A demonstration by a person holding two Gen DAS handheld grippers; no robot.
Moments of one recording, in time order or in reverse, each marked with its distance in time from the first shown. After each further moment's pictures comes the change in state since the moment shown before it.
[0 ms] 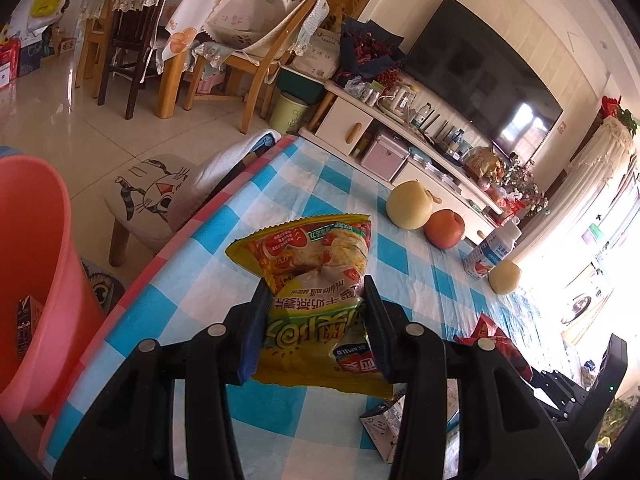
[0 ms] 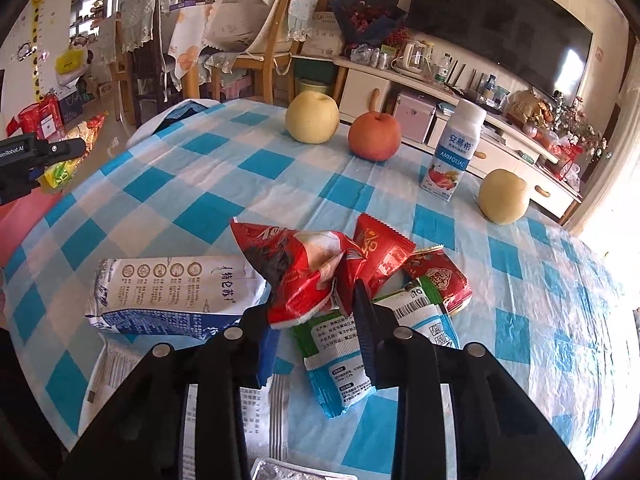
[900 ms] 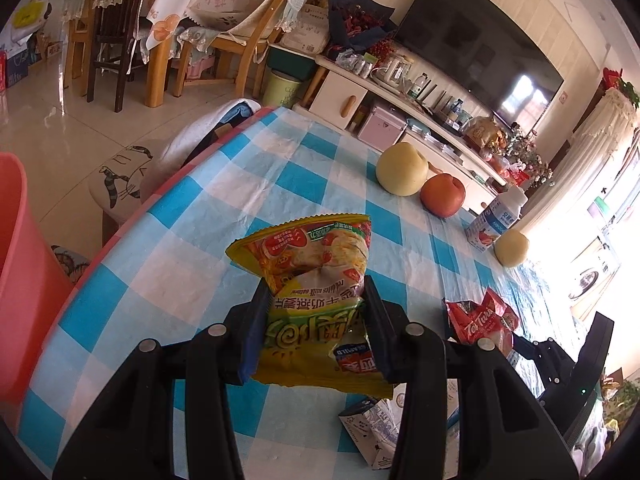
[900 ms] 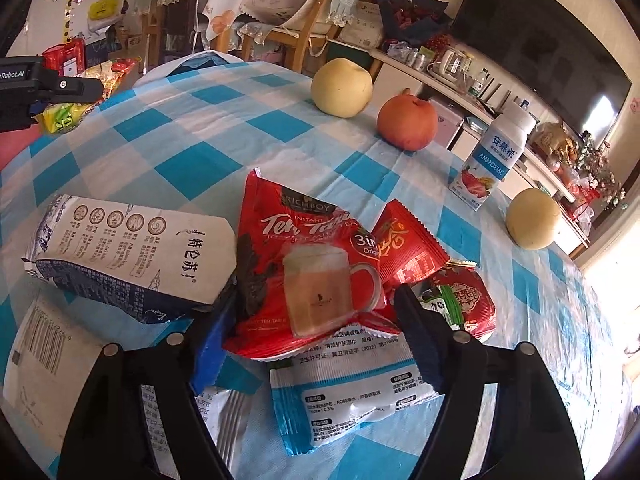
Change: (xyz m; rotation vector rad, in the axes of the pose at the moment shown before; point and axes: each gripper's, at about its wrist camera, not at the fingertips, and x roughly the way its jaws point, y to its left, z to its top) left arm 0.032 -0.031 -0.017 0.060 0.083 0.023; right arm 0.056 0.004 -0.012 -0.179 0.039 -0.009
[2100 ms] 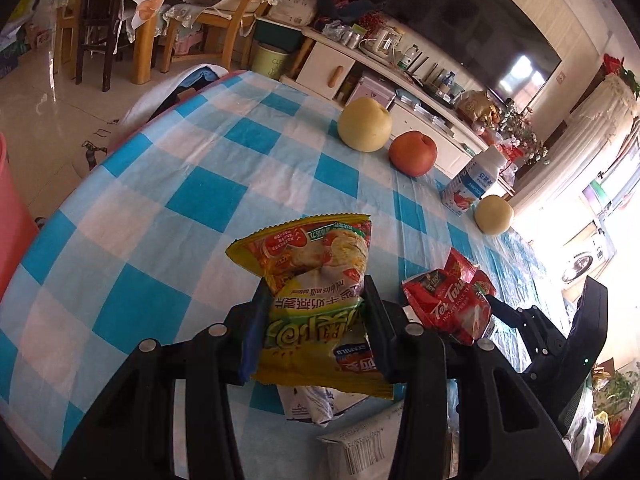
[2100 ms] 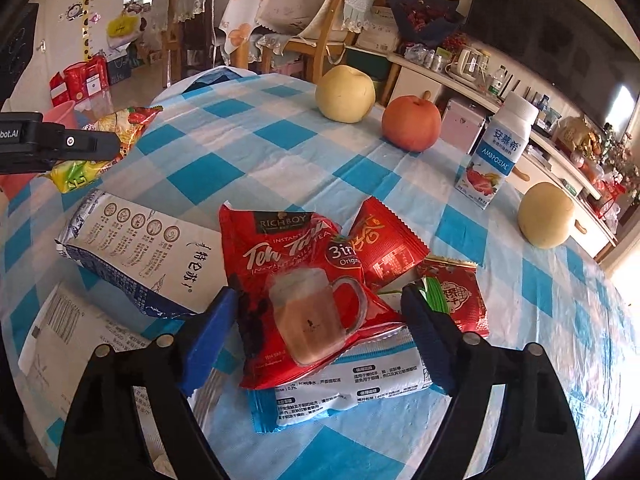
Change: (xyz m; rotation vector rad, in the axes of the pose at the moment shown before) left arm 0.003 -0.054 -0.026 0.003 0.099 -0.015; right arm -0.014 -0.029 -0.008 0.004 -0.034 0.123
